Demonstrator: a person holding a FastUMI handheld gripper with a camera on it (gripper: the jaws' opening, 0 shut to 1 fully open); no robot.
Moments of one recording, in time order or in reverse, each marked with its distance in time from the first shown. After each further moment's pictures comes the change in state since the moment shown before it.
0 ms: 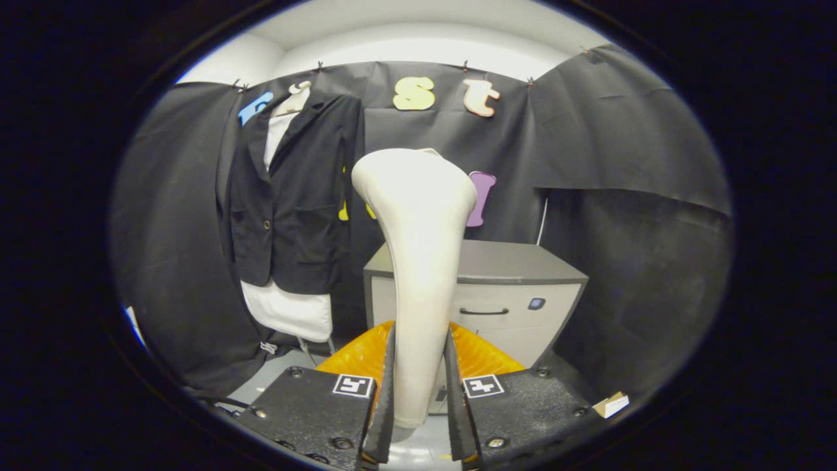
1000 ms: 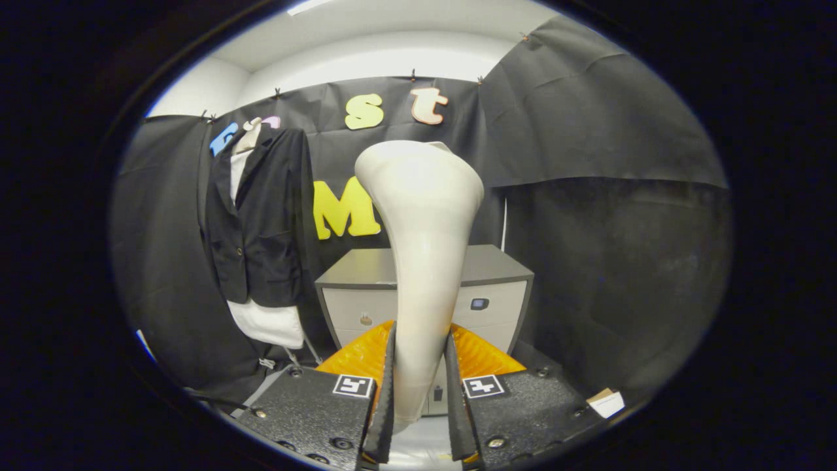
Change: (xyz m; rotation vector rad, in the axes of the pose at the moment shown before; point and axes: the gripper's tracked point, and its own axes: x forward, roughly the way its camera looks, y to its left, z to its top) arm -0.038 -0.109 0.003 0.098 -0.024 -0.042
